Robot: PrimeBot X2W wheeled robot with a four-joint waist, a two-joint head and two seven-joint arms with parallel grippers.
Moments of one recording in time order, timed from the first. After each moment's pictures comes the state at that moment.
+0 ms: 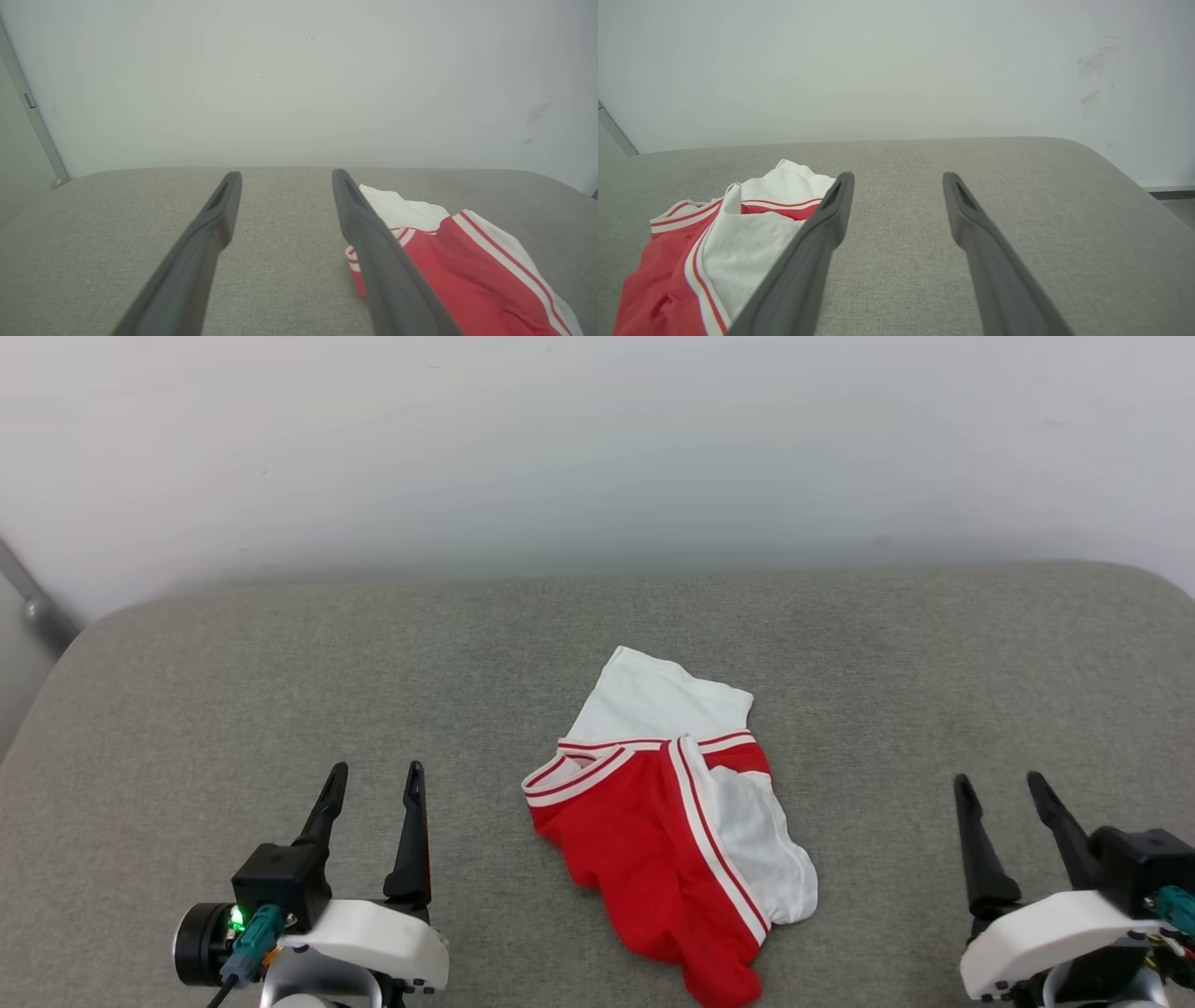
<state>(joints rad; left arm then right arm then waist) -0.06 0.25 -0.29 0.08 -0.38 0.19 -0.21 0.01 -0.05 -0.07 0.03 0.10 0.13 -0.02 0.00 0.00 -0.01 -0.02</state>
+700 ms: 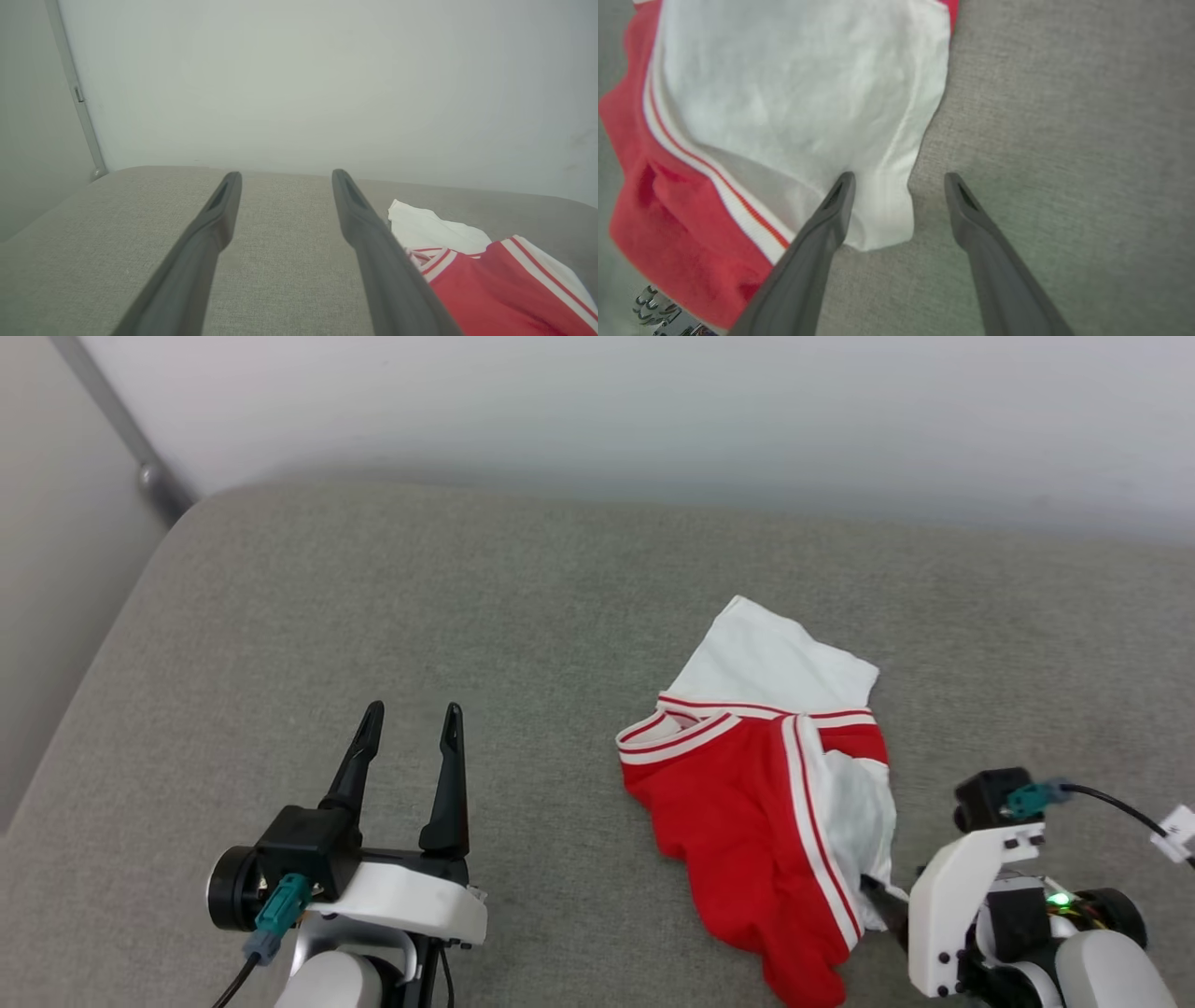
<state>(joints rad) -0.14 0.21 -0.32 0.04 -0.37 0.16 -0.25 -0.13 -0.13 0.05 0.16 0.28 0.13 0.70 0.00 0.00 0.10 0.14</state>
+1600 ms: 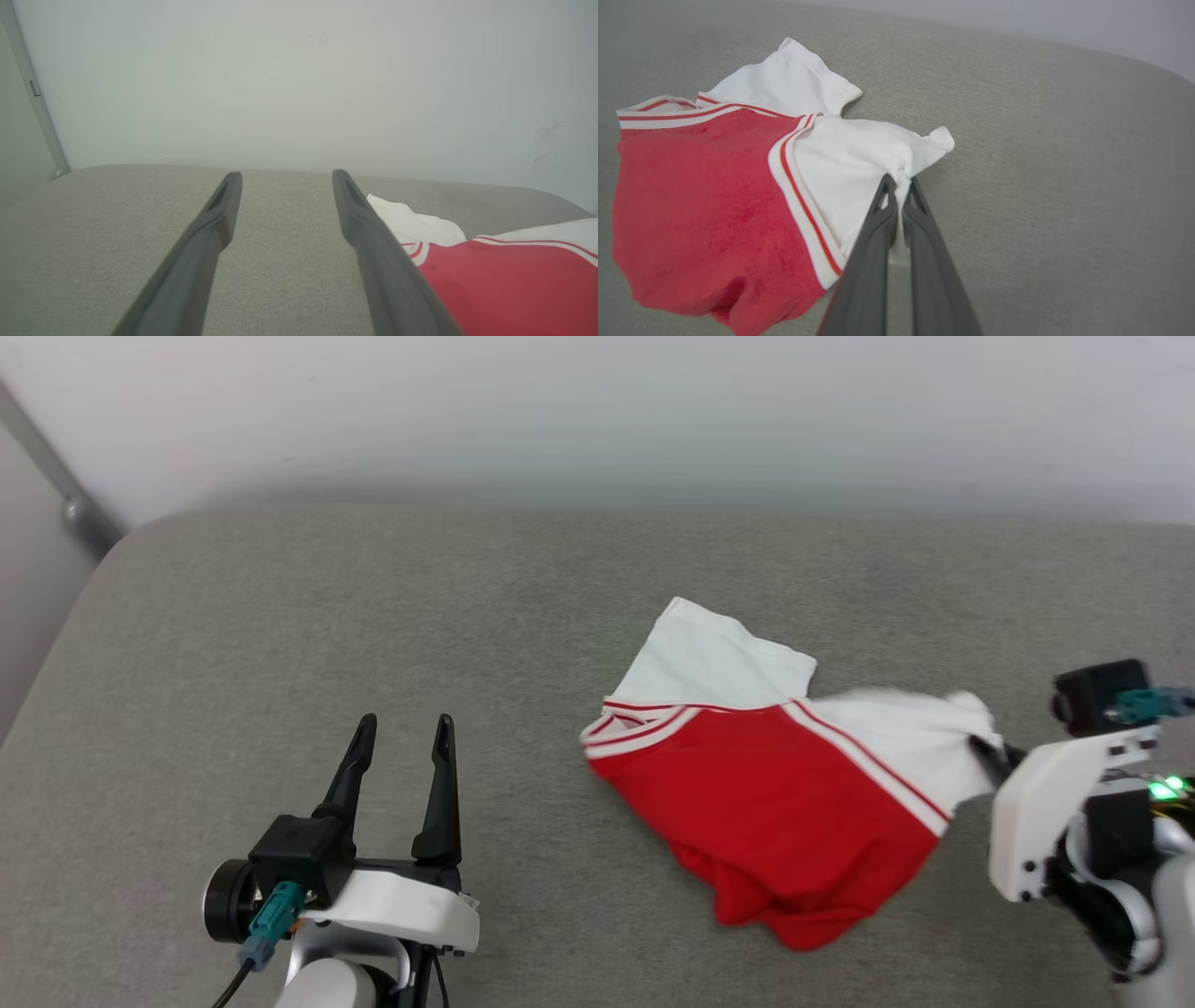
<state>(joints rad) -0.13 0.19 -0.29 0.07 -0.36 0.14 -0.26 -0.24 -0.24 0.04 0.06 0.26 0.13 0.64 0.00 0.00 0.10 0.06</state>
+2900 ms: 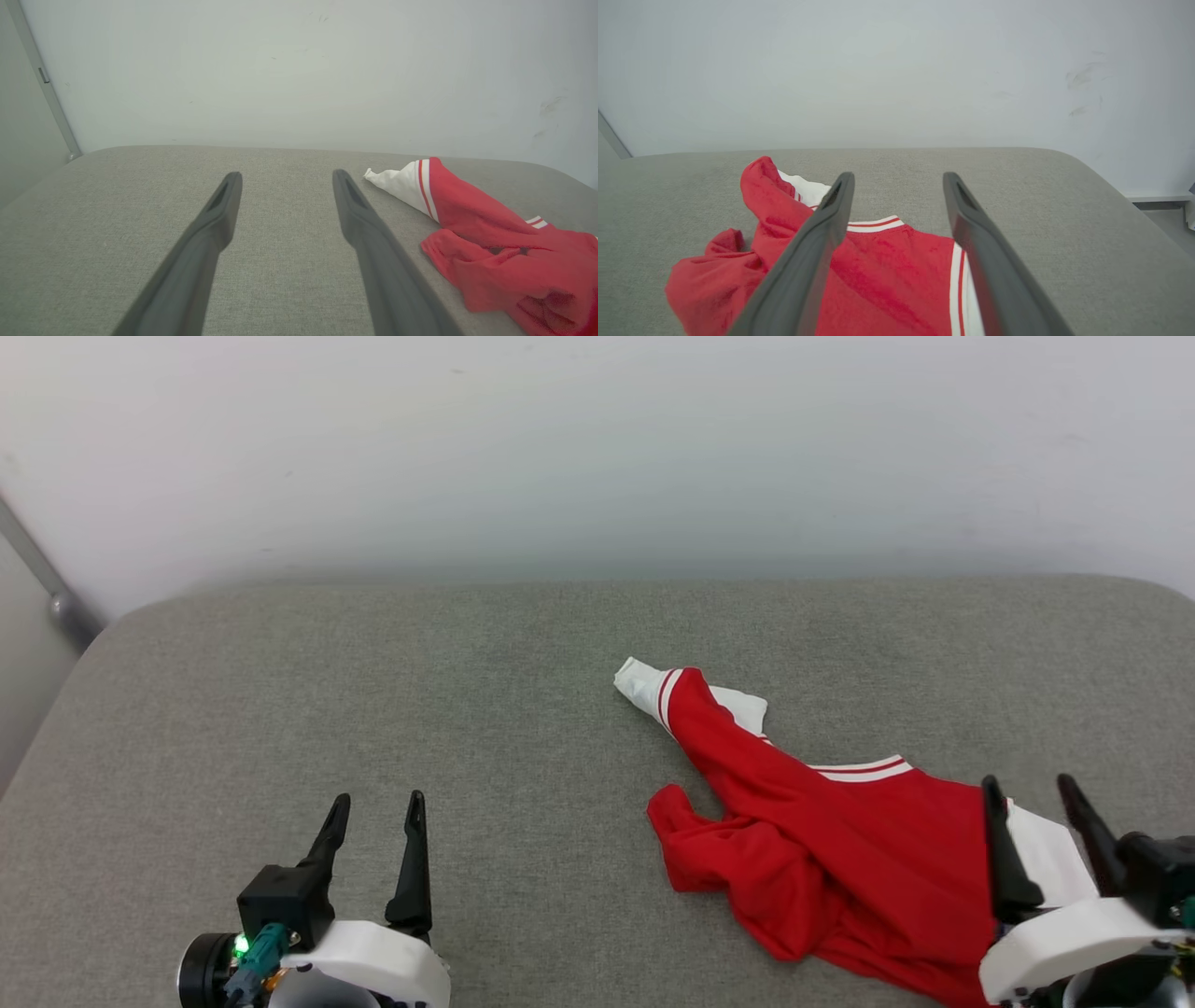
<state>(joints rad) -0.02 0.25 -0.30 0.07 -0.39 0.19 -0.19 0.03 -0.06 -0.13 0.00 0.09 0.13 0.00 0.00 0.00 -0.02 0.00</state>
